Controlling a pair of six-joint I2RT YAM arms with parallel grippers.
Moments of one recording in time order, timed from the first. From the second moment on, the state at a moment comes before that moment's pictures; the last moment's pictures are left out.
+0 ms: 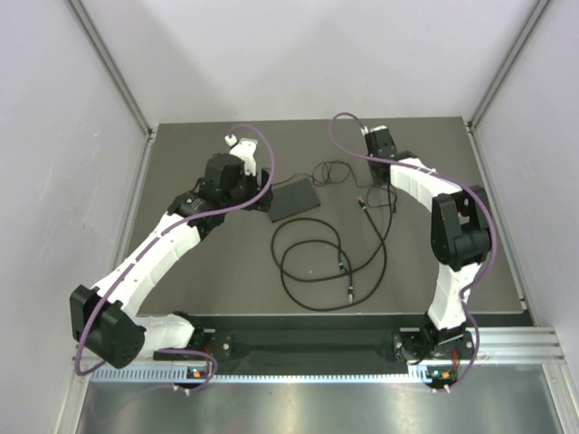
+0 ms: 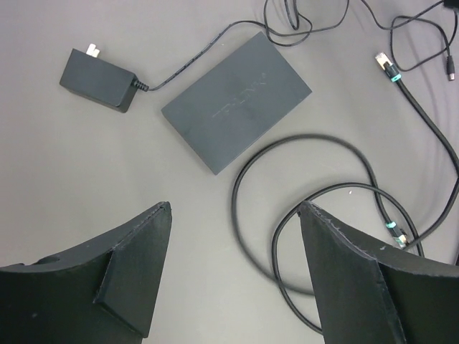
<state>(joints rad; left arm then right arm) -0.50 1.26 1.14 -0.45 -0.05 -0.22 0.32 1.92 1.43 -0.42 0.39 -0.03</state>
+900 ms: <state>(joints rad) -0.42 1.34 1.16 -0.54 -0.17 -0.34 0.56 1.63 1.34 -0.51 0.00 0.29</state>
